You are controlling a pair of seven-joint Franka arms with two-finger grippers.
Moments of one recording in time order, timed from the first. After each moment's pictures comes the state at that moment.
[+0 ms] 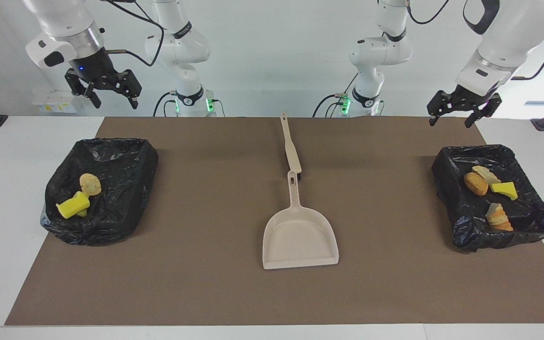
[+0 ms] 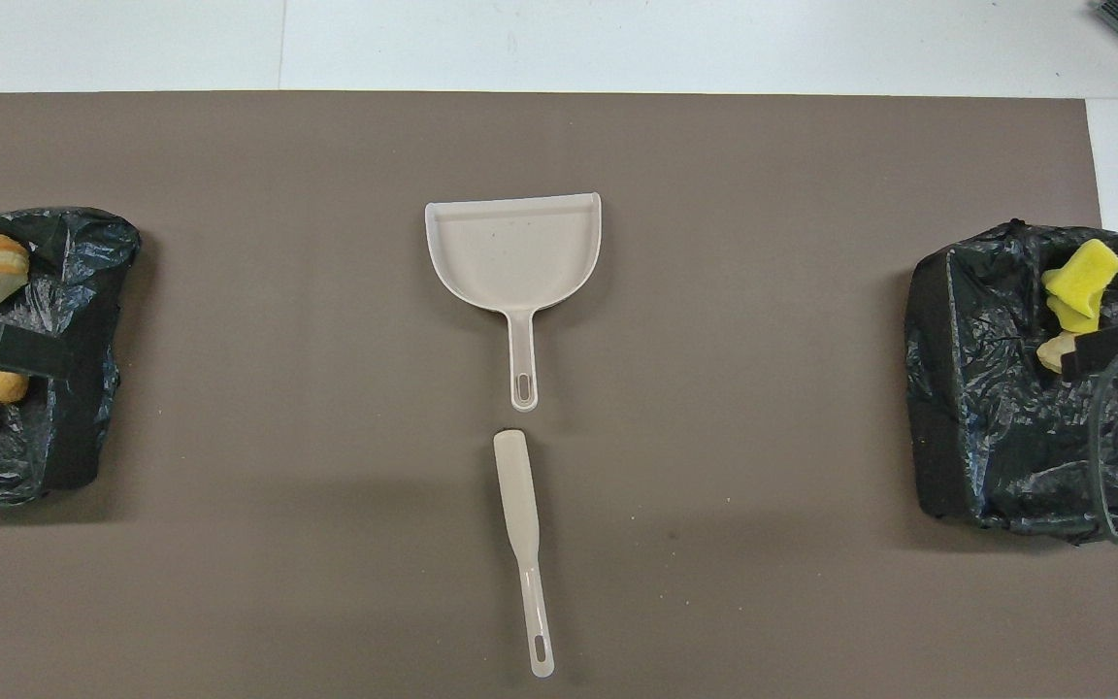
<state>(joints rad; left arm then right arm) 0.04 -0.08 -0.08 -1.66 0.02 1.55 0.12 -0.01 -0.07 -0.04 -1.55 -0.01 1.43 0.00</state>
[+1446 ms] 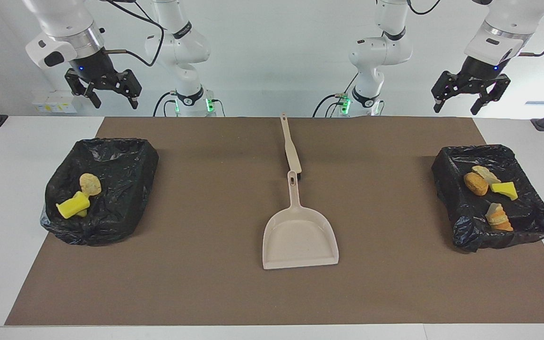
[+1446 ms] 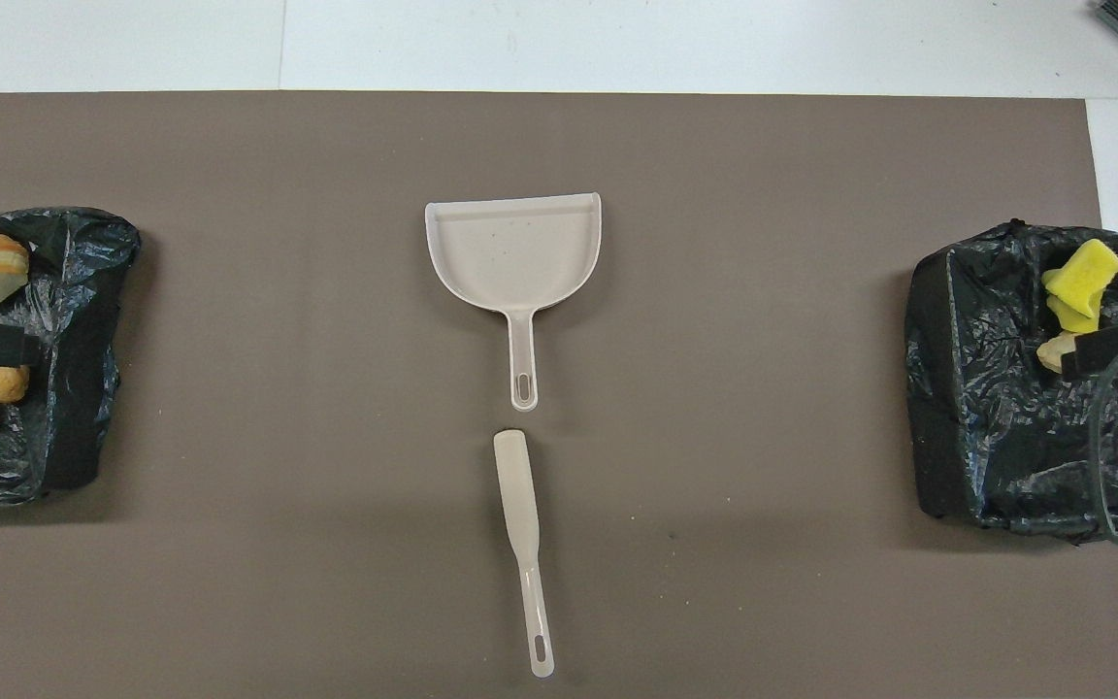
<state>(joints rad) 0.04 -0.14 -0.08 -1.62 -0.02 1.57 0.10 -0.01 -0.07 -0.04 -1.55 -0.01 1.43 0.00</state>
